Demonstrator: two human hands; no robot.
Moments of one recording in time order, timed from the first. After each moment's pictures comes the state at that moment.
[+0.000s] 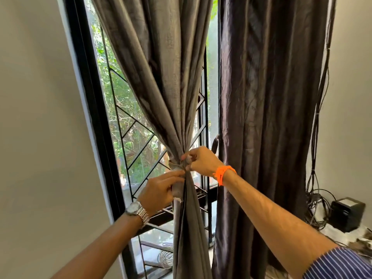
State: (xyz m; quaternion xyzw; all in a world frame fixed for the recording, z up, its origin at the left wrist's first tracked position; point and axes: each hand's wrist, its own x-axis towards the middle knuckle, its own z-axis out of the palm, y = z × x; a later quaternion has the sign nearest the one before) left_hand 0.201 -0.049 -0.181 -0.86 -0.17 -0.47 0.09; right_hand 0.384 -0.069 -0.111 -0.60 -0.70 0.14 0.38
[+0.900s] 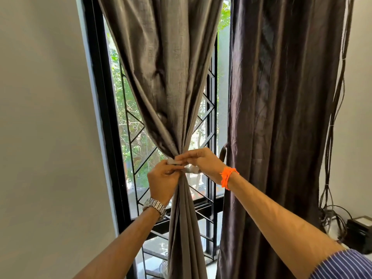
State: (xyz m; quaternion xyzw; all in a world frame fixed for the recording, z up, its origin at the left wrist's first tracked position) left_hand 0.228 -0.026 -0.161 -0.66 -0.32 -0.67 -0.10; right_hand 0.374 -0.053 -0.100 -0.44 -0.67 0.35 0.48
